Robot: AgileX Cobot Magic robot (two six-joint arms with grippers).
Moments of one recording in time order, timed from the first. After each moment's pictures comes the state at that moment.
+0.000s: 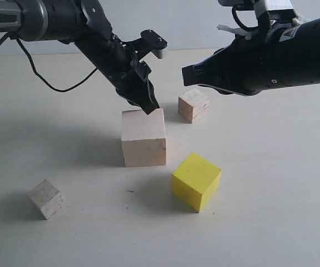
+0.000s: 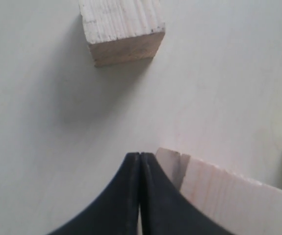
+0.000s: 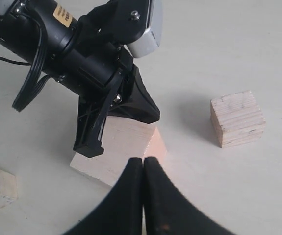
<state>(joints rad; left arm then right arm) -0.50 2.24 -1.73 -0.53 0.89 0.97 0.55 1.36 -0.83 0.52 0.27 -0.28</state>
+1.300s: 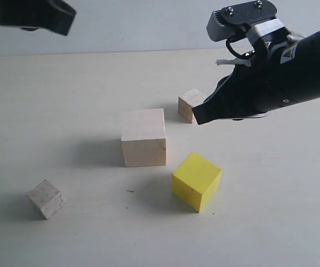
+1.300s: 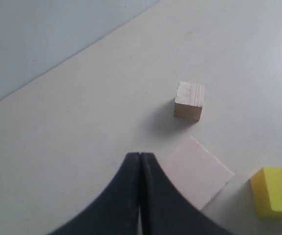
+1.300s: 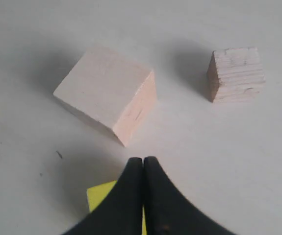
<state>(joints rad) -0.50 1.30 -1.13 -0.23 0.58 0.38 0.55 1.36 -0.83 0.34 0.45 -0.28</state>
